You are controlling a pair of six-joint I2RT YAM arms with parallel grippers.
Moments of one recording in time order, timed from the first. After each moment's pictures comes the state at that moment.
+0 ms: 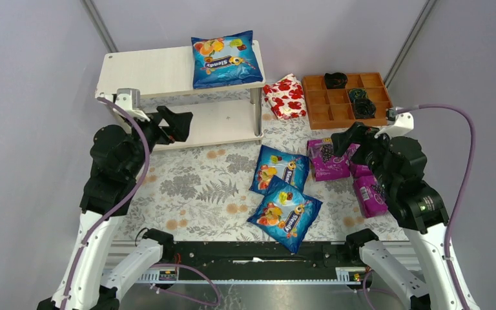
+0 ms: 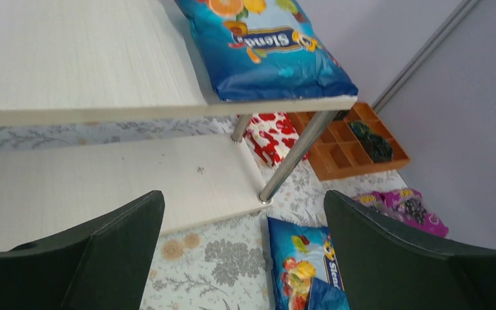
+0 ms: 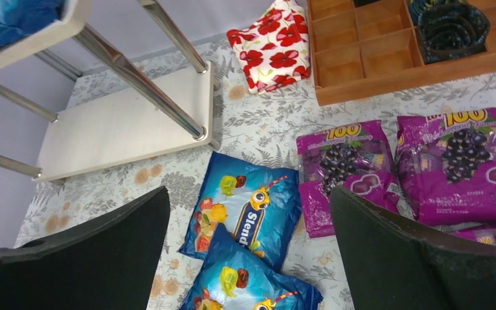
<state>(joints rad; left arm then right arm) -0.30 0.77 1.19 -0.42 0.01 -0.34 0.33 0.71 1.13 -0.68 0.13 0.42</state>
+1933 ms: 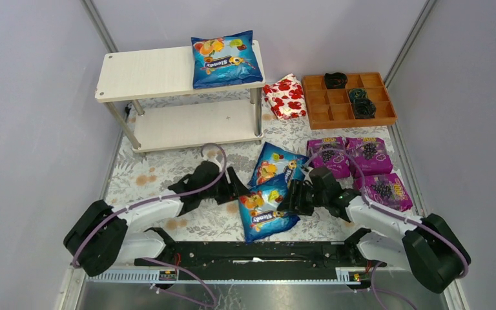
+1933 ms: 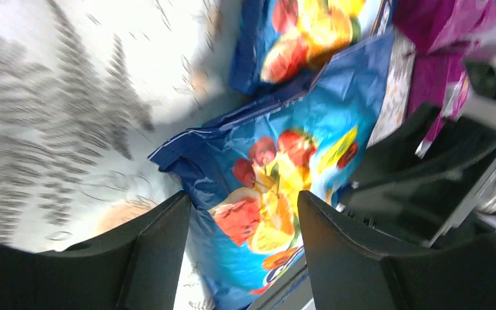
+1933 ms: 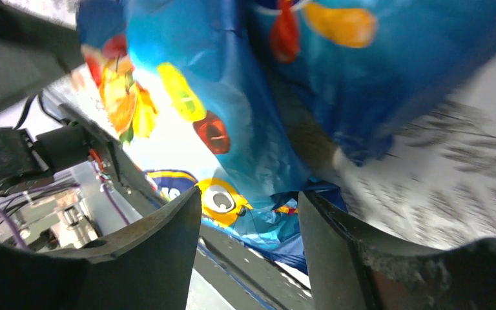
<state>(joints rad) -0.75 1.21 0.43 0.08 0.19 -1.03 0.57 1.08 0.35 -0.15 -0.41 0.80</state>
